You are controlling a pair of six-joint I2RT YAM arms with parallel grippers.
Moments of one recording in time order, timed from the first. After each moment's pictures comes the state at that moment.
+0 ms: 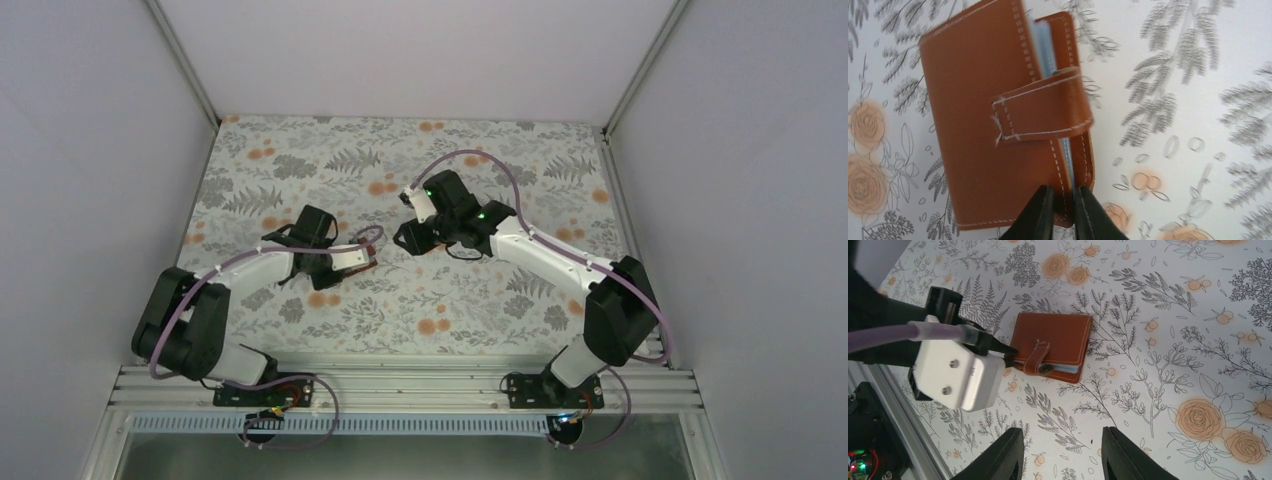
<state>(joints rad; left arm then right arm) -0.38 1.41 0.70 -0.46 0.19 0.87 0.75 1.58 1.22 -0.49 -0.28 0.24</state>
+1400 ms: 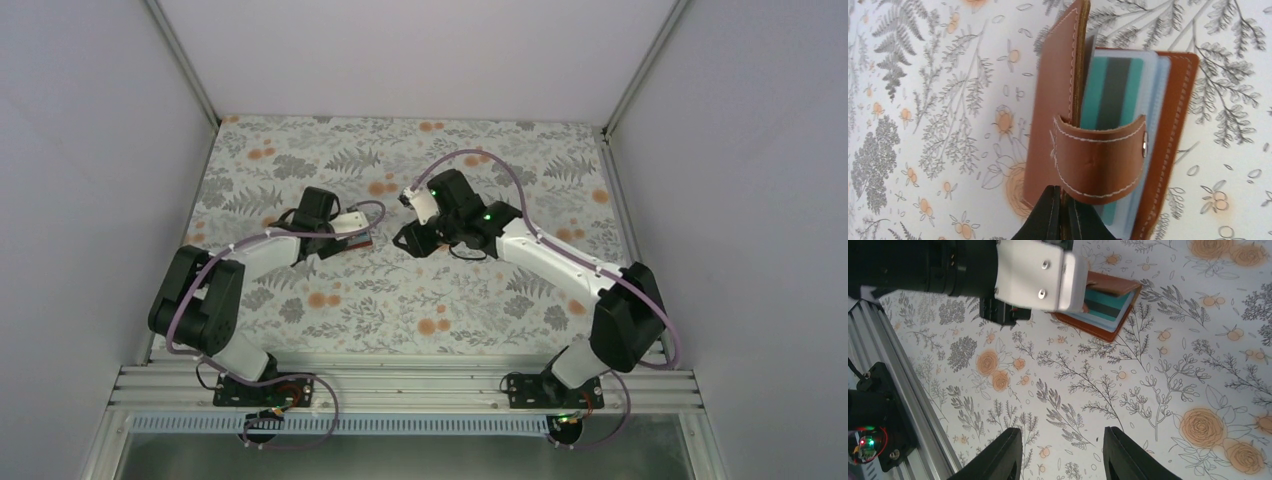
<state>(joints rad) -0.35 1.56 0.78 -0.15 -0.05 0.81 0.75 1.54 1.22 -0.50 -0.33 0.17</state>
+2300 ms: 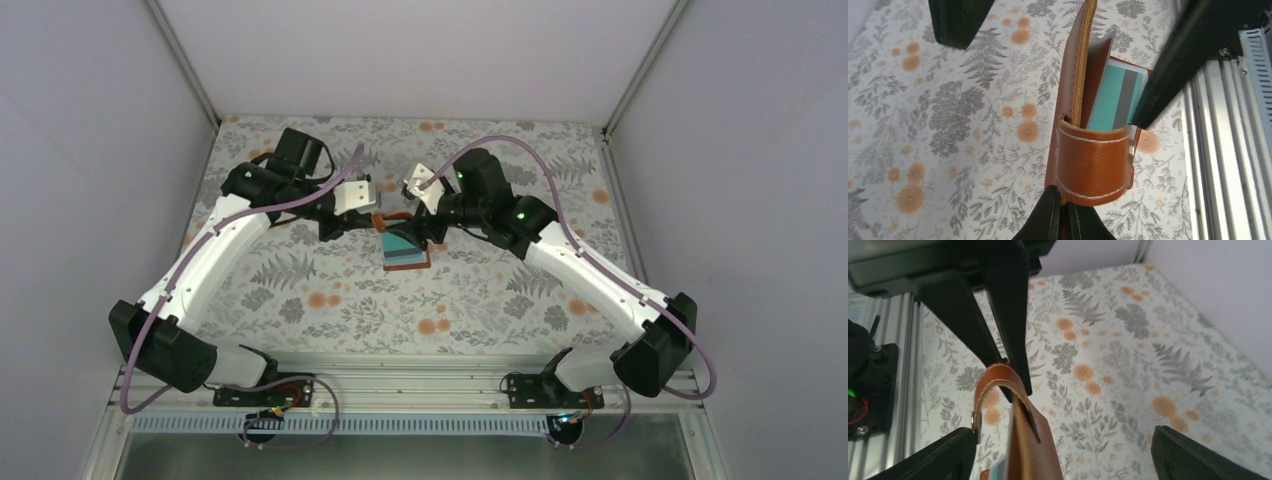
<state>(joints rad) -0.40 1.37 1.43 -1.05 0.66 0.86 0.75 1.36 1.31 -0.45 -0.40 -0.30</state>
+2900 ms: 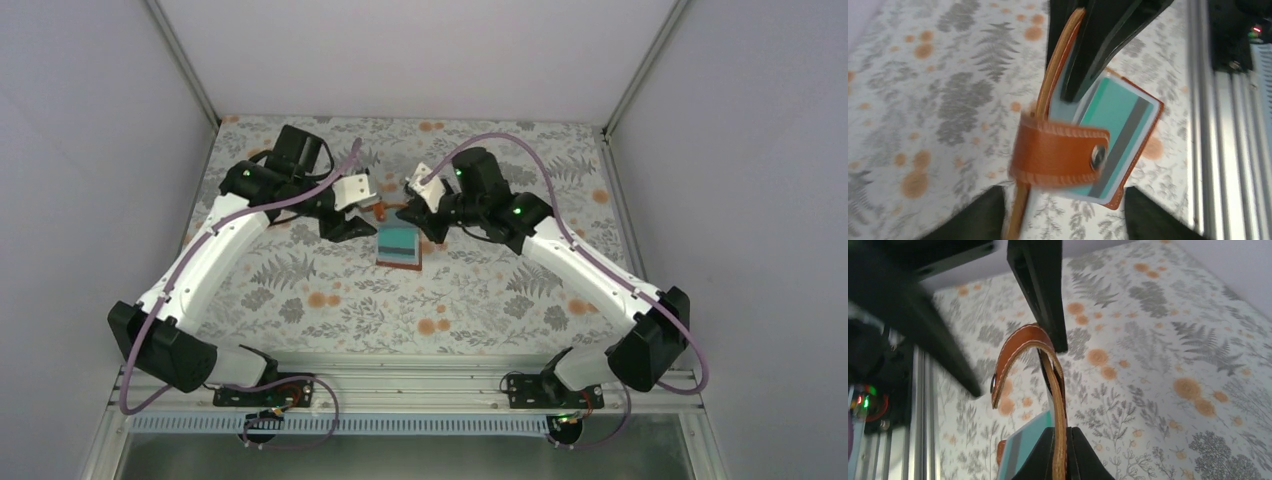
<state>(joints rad) -0.40 1.37 1.44 -1.09 0.65 0.82 0.73 1.42 1.32 -0.53 -0.45 -0.29</state>
